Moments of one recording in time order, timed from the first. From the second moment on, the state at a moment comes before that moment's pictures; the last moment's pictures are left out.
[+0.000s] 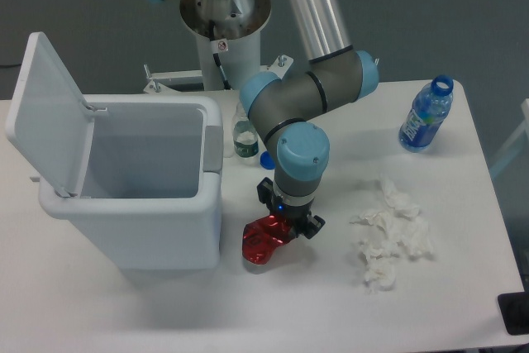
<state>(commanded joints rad) 2.47 -2.07 -1.68 -0.93 1.53 1.16</state>
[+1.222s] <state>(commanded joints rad) 2.67 -1.87 -1.55 -1.07 1.49 1.46</state>
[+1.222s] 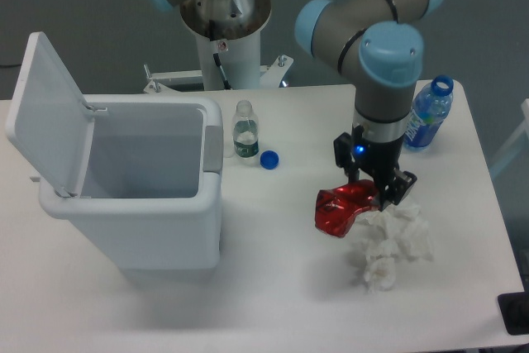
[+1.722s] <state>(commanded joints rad) 2.68 -1.85 -1.55 -1.07 1.46 1.45</state>
